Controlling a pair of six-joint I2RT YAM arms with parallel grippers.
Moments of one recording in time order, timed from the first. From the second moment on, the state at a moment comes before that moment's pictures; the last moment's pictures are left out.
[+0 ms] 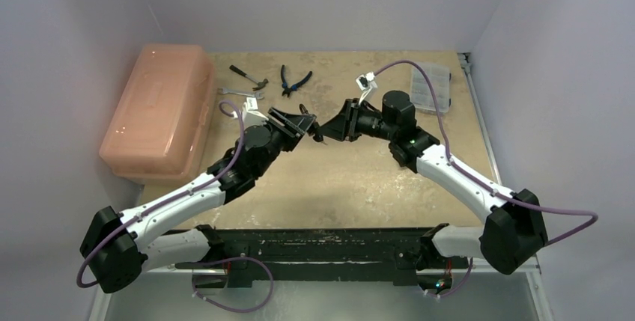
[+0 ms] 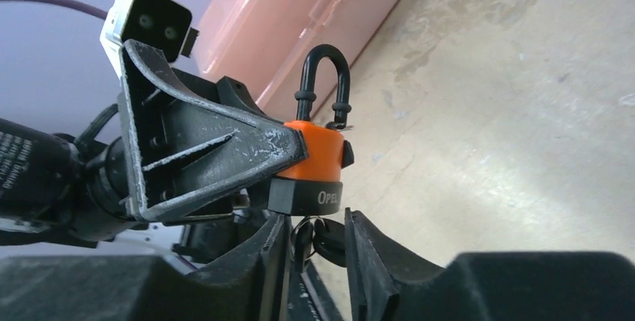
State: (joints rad) left arm -0.80 1.09 0.71 0.22 -0.34 -1.28; right arm 0.55 1.29 0.92 0.17 -0.56 0.72
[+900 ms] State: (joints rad) left arm -0.84 1.14 0.71 0.15 -0.32 -1.41; right arm 0.66 1.20 0.91 0.04 -0.34 0.46
